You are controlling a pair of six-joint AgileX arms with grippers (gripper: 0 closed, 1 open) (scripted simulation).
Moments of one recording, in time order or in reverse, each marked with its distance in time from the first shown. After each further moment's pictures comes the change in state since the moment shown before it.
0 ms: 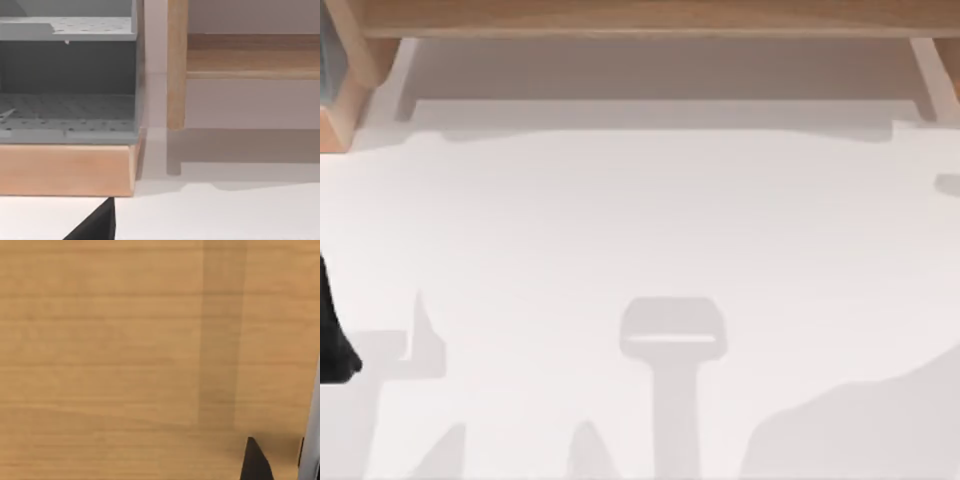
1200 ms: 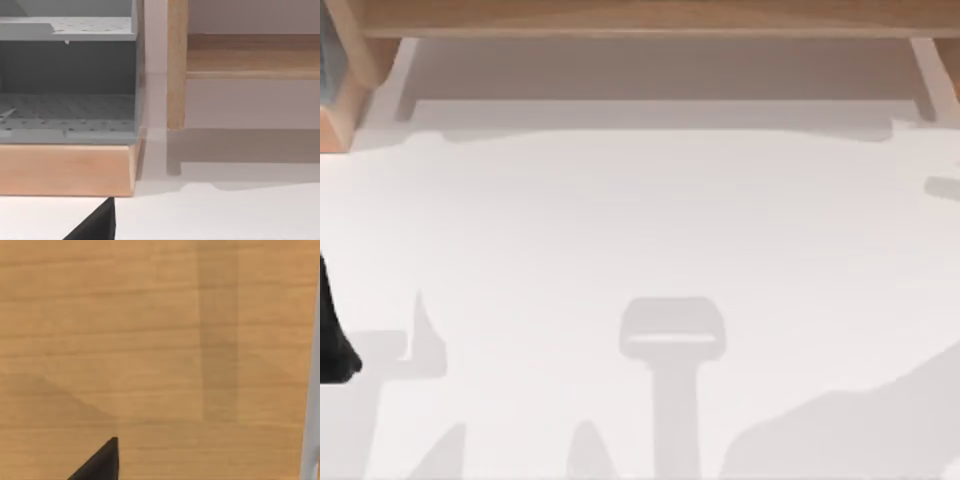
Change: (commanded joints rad) left arm 0.000 0.000 0.000 0.000 0.000 0.000; right arm 0.008 -0.050 -0.067 -0.044 0.008 0.047
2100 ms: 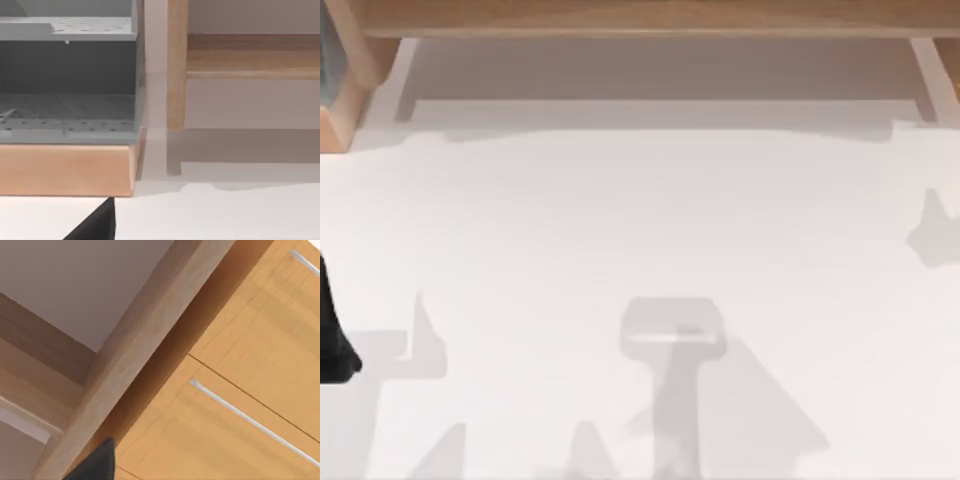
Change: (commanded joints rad) left arm 0.000 0.000 0.000 0.000 0.000 0.000; right arm 0.259 -1.509 -0.719 -0.647 0.227 0.910
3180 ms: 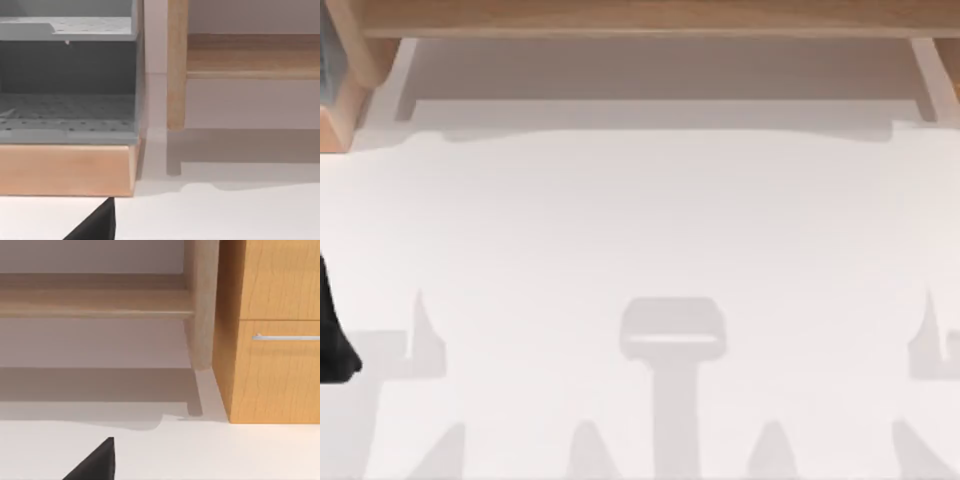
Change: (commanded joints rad) left arm 0.000 0.000 0.000 0.000 0.000 0.000; right arm 0.166 -0.813 -0.468 -0.422 0.152 0.595
